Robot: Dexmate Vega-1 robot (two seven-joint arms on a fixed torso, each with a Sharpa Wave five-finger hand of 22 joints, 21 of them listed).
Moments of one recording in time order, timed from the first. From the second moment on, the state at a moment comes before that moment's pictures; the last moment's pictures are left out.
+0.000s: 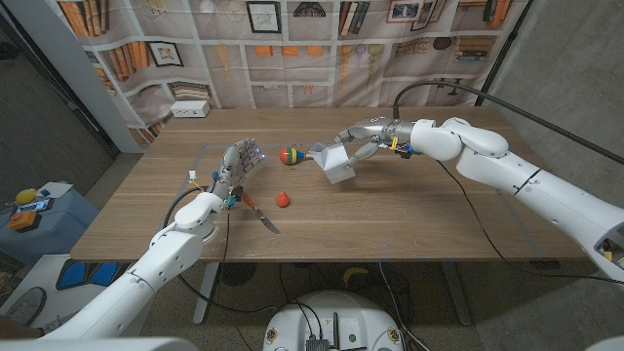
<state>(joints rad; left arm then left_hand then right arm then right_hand) 1.09 0.64 0.28 -1.66 -0.70 -0.14 0.16 0.05 0.09 0.74 0.07 0.19 0.10 0.05 0.18 0.17 0.09 0.05 0.20 0.18 0.17 0.03 0.18 0.17 0.29 0.05 0.20 0.17 -0.51 -0.83 -0.70 -1.79 -0.59 0.17 0.43 0.78 -0.12 0.37 -0.15 0.30 0.36 -0.11 0.52 0.21 0.56 -0.19 0.28 0.22 0.24 -0.04 0.40 0.26 0.44 -0.05 0.21 0.17</state>
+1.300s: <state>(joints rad) 1.08 0.64 0.28 -1.64 -0.70 -0.15 0.15 0.05 0.09 0.75 0.07 0.19 0.10 0.05 0.18 0.17 0.09 0.05 0.20 0.18 0.17 0.03 0.18 0.17 0.29 0.05 0.20 0.17 -0.37 -0.80 -0.78 -1.96 -0.96 0.11 0.81 0.78 -0.11 0.37 -0.15 0.31 0.36 -0.13 0.53 0.21 0.58 -0.21 0.27 0.23 0.26 -0.04 0.40 0.26 0.44 -0.05 0.20 0.17</state>
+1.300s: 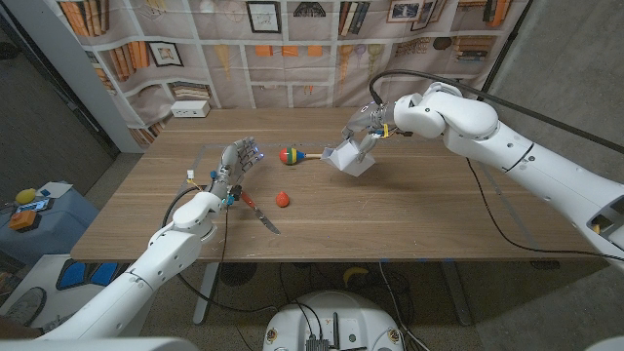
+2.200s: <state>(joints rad) 1.09 0.62 0.28 -1.63 -0.70 -0.17 0.15 0.04 0.08 0.76 0.07 0.19 0.10 0.05 0.18 0.17 0.09 0.05 0.20 0.18 0.17 0.03 0.18 0.17 0.29 0.05 0.20 0.17 -0.30 -0.74 -0.81 -1.97 -1.11 0.17 1.00 0.77 -0.11 0.37 -0.15 0.31 0.31 -0.11 0.51 0.20 0.54 -0.20 0.24 0.24 0.26 -0.04 0.38 0.26 0.42 -0.02 0.20 0.17</state>
